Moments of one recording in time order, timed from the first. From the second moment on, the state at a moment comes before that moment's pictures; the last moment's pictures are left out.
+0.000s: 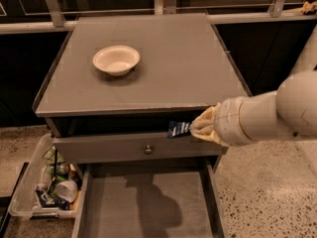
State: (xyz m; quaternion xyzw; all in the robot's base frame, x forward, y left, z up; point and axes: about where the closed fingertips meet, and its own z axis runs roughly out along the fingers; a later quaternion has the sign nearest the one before) arm 0.470 -0.115 0.819 -0.66 0.66 0.00 0.37
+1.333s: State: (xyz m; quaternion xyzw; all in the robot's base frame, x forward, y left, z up) arm 0.637 -0.095 0.896 -0.66 0.63 -0.06 0.40
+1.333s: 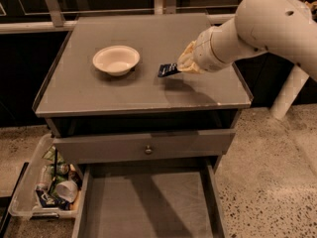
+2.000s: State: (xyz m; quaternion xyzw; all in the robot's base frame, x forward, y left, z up) arm 0.665 -0.106 0.843 -0.67 0.62 -0.03 0.40
